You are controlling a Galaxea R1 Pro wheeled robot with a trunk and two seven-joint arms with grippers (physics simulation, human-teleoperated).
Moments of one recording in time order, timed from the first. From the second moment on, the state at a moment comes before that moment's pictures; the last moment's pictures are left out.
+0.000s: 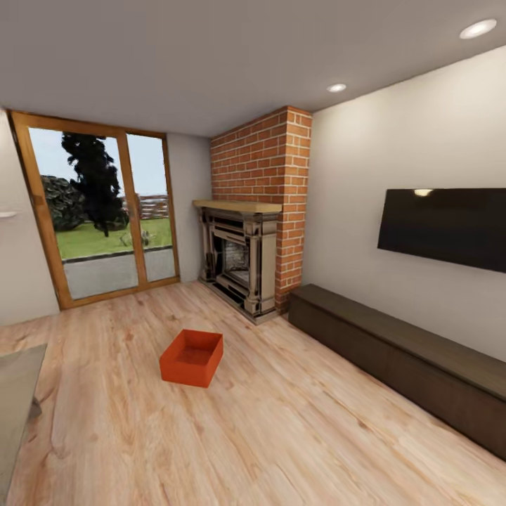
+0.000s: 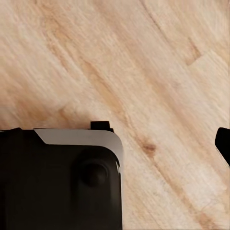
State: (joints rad) left arm -0.18 0.02 -0.15 0.00 0.33 -0.08 0.02; right arm -0.09 0.00 0.20 0.03 -0.18 -0.23 -0.10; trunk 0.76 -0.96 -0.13
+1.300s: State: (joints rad) left arm -0.18 0.02 -0.15 0.00 0.33 -0.08 0.02; right arm -0.09 0.00 0.21 0.03 -0.18 -0.24 -0.10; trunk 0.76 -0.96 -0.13
